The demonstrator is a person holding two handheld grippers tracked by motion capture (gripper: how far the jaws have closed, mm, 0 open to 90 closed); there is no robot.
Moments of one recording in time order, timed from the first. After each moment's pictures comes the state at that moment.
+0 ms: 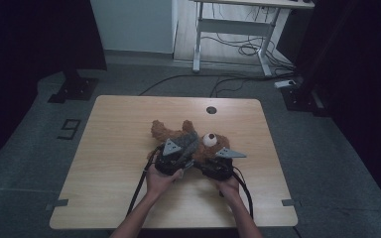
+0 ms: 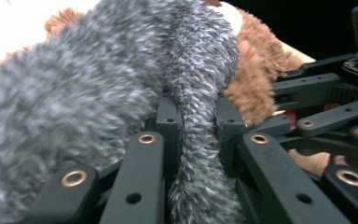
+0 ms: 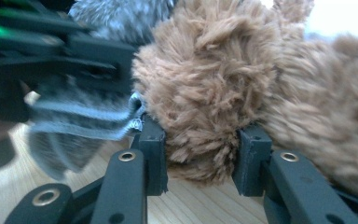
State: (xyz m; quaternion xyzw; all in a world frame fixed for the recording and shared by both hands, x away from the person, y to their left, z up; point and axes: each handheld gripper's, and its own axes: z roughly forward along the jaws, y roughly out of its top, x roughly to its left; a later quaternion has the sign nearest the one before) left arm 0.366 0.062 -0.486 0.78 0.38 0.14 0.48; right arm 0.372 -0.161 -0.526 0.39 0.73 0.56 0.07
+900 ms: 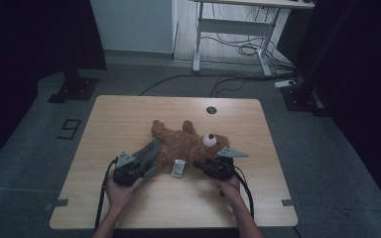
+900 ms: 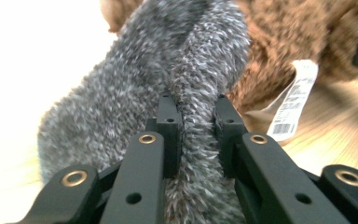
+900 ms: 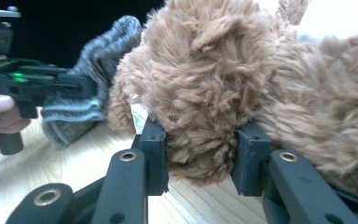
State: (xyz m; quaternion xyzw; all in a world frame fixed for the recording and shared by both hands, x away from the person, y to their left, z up) left arm 0.330 0.184 -0.512 0.73 0.47 0.17 0.47; right arm 0.372 -0.164 -0.525 0.38 0.73 0.57 0.06
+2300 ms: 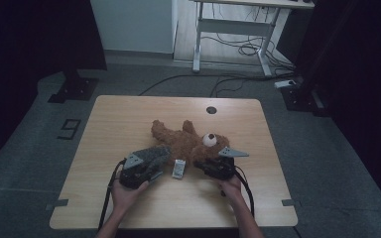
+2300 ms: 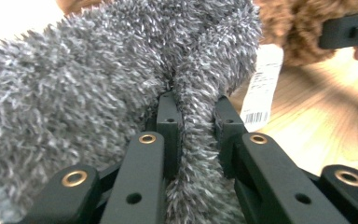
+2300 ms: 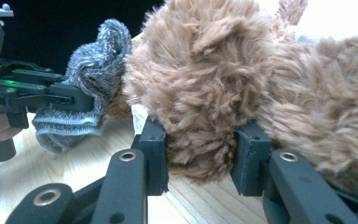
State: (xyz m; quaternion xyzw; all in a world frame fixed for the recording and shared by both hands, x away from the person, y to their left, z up) left arm 0.328 0.171 -0.514 0.76 0.45 0.14 0.45; right arm 0.373 -0.167 -0.525 0.38 0.73 0.57 0.05
